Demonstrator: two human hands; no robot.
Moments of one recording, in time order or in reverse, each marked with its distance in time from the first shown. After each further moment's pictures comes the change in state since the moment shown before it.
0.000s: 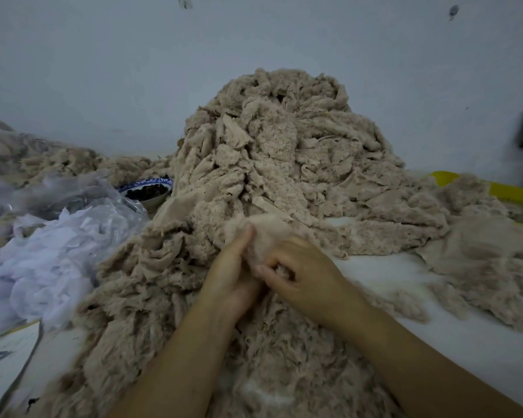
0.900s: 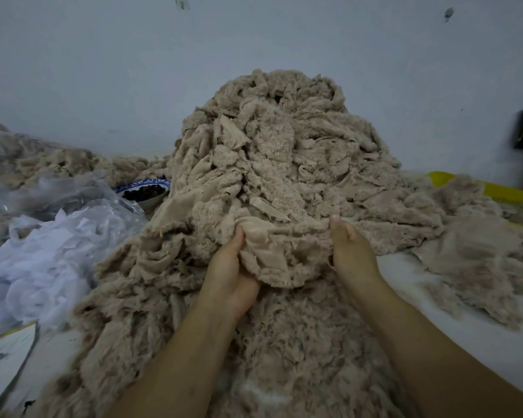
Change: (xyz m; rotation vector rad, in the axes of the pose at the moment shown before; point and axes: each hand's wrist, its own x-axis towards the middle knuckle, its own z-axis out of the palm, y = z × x) left_hand -0.003 -0.001 0.013 -0.150 0.117 0.051; right_hand 0.001 0.050 -0.018 0.444 0.383 0.852
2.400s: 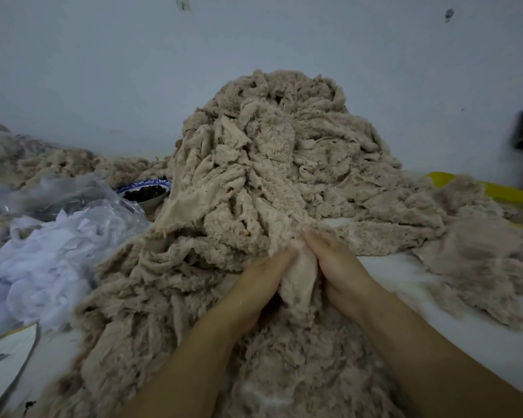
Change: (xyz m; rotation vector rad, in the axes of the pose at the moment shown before) left_hand -0.011 -0.022 -0.002 0.856 -0.191 0.046; right_hand -0.020 -0.015 0.017 0.576 -0.334 0.257
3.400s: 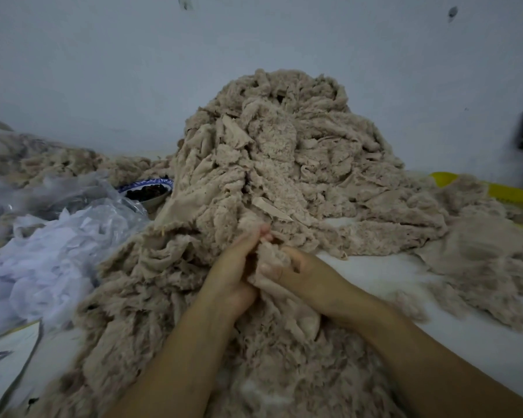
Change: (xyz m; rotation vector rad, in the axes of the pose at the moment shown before) left_hand 0.011 0.015 -0.020 -0.645 0.171 -0.069; right_hand -0.020 0.002 0.014 -0.621 -0.378 -0.208
